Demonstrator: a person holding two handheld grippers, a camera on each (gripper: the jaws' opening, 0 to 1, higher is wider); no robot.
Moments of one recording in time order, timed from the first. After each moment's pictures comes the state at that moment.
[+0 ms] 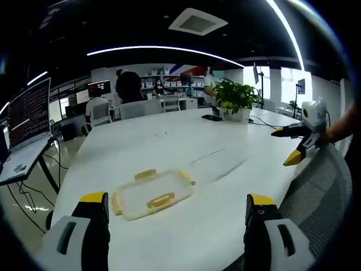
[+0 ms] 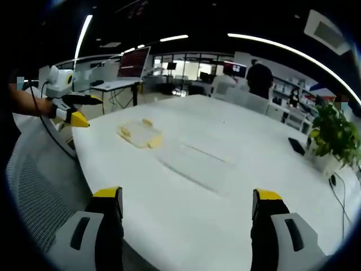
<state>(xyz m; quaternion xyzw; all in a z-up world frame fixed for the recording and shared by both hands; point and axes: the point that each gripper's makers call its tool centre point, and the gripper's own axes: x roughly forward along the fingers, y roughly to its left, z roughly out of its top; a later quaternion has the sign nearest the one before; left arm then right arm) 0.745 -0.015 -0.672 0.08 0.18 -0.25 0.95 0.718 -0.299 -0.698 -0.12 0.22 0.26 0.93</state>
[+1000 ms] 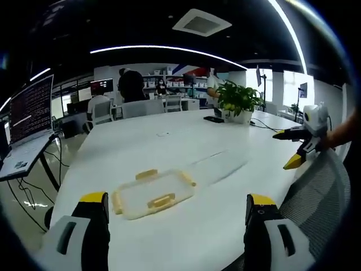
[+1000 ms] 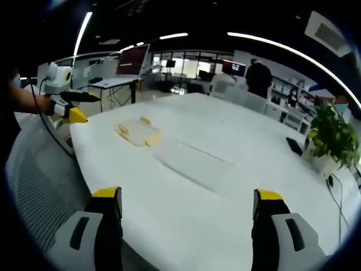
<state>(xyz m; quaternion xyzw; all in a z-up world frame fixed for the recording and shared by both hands) 0.743 -0.012 -0.669 0.07 0.18 -0.24 0.95 0.716 -0.303 -0.697 -0.13 0.23 0.25 0.93</state>
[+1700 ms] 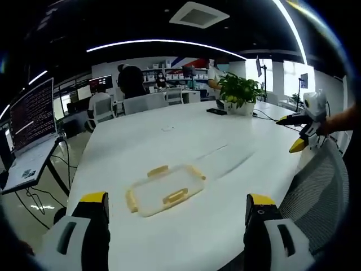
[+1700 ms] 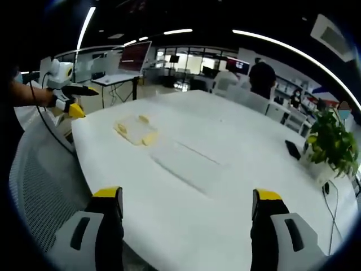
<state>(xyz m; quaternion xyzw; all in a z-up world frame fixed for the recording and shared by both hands) 0.747 0.014 -0.659 0.10 0.21 -0.24 0.94 0.724 -0.320 -0.676 -0.15 0.25 0.26 0.92</state>
